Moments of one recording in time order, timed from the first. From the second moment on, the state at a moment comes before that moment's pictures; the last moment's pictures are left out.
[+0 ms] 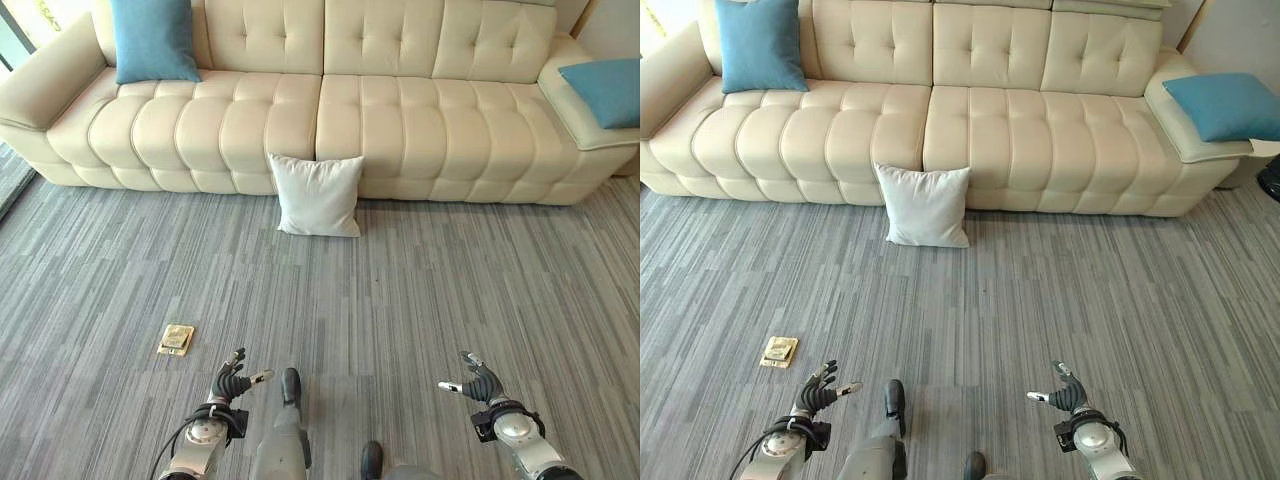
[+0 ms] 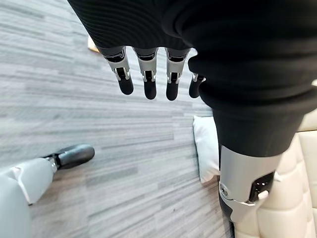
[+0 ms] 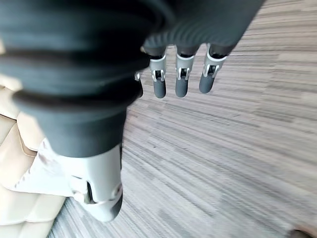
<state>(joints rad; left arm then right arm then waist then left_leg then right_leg) 0.03 0.32 -0.19 0.80 -0.22 -0.19 0.12 -0.03 -0.40 0.30 0.78 0.09 -0.13 -0.16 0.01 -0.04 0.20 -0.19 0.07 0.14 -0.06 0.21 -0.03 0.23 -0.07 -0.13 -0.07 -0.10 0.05</state>
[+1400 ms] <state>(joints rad) 0.03 0.31 -0.19 0.78 -0.22 -0.18 0.11 -0.01 -0.40 0.30 0.72 0.06 -0.12 -0.13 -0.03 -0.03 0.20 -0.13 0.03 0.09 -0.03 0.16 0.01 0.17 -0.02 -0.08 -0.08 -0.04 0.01</state>
